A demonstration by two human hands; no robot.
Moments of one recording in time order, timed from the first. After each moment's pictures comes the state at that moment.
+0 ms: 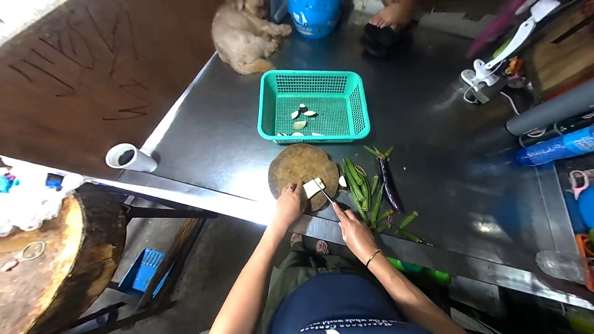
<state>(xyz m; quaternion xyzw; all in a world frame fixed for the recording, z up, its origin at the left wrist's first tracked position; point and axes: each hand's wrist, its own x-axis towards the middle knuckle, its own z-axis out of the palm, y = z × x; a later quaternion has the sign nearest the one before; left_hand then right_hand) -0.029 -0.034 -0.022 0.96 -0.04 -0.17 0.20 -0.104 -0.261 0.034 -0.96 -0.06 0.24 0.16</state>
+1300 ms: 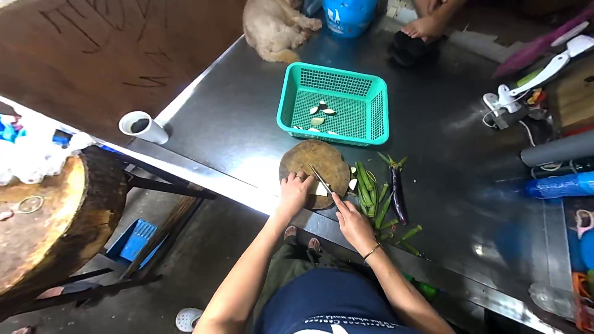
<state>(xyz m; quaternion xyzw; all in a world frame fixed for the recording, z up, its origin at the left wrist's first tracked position) -0.028 -0.026 -0.009 0.97 -0.08 -0.04 0.21 -0.076 -0.237 0.055 -0.96 -0.12 0.21 0.18</state>
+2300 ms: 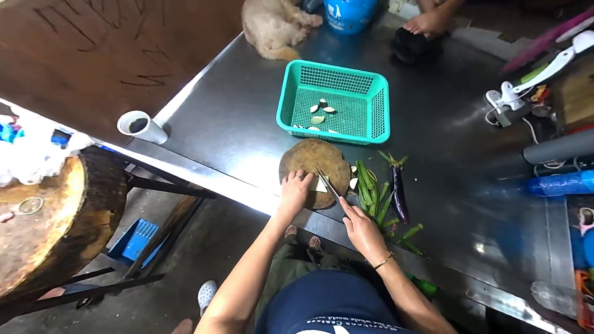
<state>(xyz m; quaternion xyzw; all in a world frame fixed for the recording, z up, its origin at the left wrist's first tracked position) -0.026 -0.028 -0.015 0.97 -0.07 0.01 0.24 -0.090 -0.249 0.075 -0.95 -0.10 0.20 0.19</state>
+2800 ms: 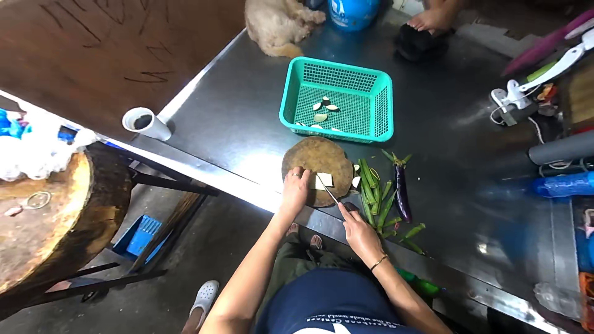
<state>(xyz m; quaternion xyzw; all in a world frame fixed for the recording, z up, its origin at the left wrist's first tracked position) -0.031 -0.027 -0.022 0.96 -0.03 0.05 0.27 -0.107 -0.255 0.038 -0.96 -0.11 0.21 0.14</state>
